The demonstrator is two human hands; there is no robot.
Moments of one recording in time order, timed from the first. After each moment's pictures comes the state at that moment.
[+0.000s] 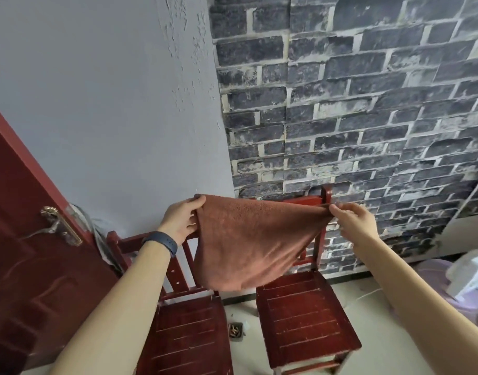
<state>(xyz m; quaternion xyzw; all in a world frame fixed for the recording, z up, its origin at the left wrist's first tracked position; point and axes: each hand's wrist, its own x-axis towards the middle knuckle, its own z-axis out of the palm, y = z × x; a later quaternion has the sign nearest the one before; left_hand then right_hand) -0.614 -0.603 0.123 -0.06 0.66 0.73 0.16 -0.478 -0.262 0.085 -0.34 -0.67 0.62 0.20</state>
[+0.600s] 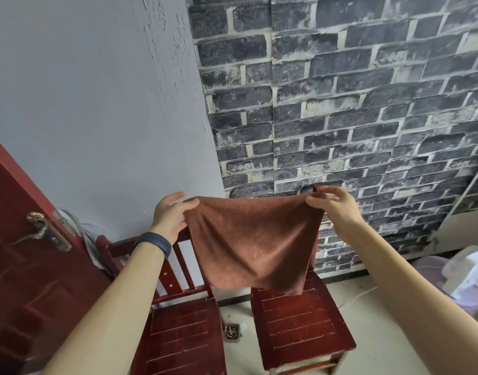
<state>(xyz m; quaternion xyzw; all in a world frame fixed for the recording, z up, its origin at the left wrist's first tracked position) -0.614 -0.576 0.123 -0.07 0.67 0.74 0.08 -0.499 -0.238 0.099 -0.25 -0.68 0.66 0.19</state>
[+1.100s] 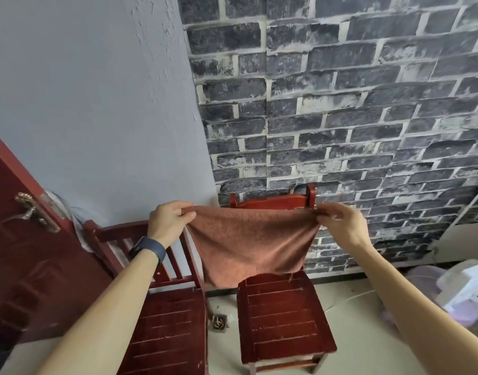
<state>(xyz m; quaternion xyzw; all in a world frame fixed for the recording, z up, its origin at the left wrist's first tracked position) -0.585 -0.537 0.094 0.04 0.90 0.42 -0.04 -0.474 -0.171 0.070 -0.18 -0.85 0.46 0.18</state>
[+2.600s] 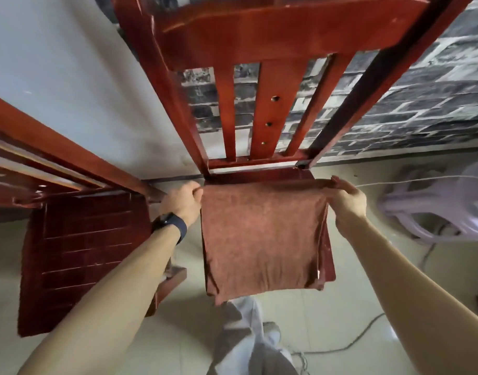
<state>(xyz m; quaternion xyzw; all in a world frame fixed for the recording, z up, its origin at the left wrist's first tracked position) -0.729 -0.407 -0.393 -0.03 0.96 0.16 0.22 -0.638 -0.080 -0.395 -0.53 -0.60 0.60 0.02</state>
